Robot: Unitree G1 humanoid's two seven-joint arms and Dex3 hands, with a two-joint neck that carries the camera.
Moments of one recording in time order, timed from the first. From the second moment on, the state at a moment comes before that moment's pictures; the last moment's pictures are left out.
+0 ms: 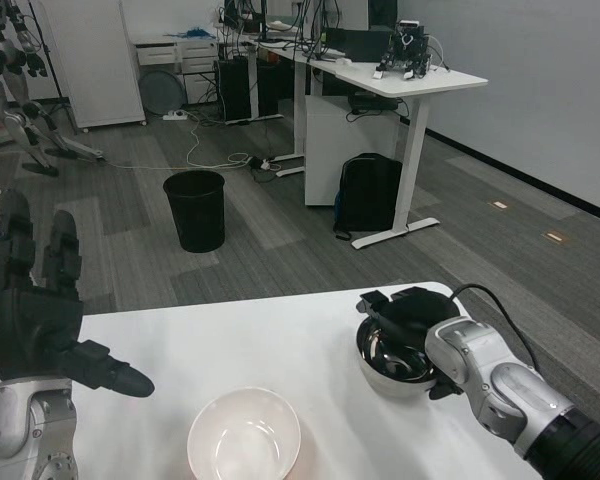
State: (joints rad) left arm -0.39 0.18 -0.05 0.42 -0.58 -0.79 -0.08; right arm -0.34 -0.69 0.33 0.04 -0.86 0.18 0.35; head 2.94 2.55
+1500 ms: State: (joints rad) left arm -0.42 0.18 -0.06 0.43 -0.58 -0.79 -0.08; right arm -0.18 -0.65 -0.18 -0.25 -0.43 0.15 0.46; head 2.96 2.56
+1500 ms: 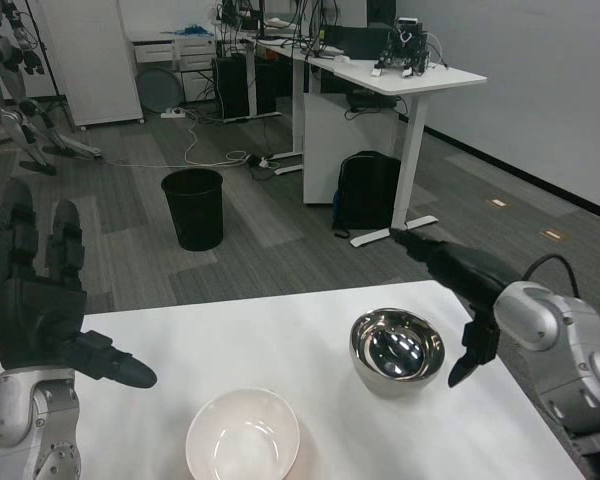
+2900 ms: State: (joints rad) left arm -0.44 0.25 -0.09 0.37 -0.56 -0.65 -0.12; right arm -0.43 -0.48 0.07 0.24 0.32 -0.66 -0.08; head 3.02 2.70
